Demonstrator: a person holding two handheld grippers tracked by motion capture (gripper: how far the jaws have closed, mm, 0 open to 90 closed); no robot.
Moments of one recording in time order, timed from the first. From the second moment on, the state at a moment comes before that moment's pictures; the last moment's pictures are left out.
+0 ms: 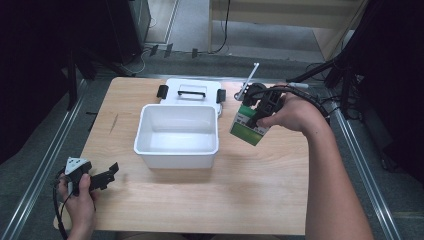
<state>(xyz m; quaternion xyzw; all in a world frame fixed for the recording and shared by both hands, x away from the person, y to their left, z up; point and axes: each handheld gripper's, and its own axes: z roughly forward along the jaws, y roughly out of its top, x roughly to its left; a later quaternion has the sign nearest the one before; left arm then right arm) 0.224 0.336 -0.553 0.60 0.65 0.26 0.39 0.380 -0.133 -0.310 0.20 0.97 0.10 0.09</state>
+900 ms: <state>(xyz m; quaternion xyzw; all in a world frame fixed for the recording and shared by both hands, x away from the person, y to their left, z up) 0.225 0.336 -0.554 0.60 0.65 0.26 0.39 0.372 -0.082 -0.263 0.12 0.98 0.12 0.11</state>
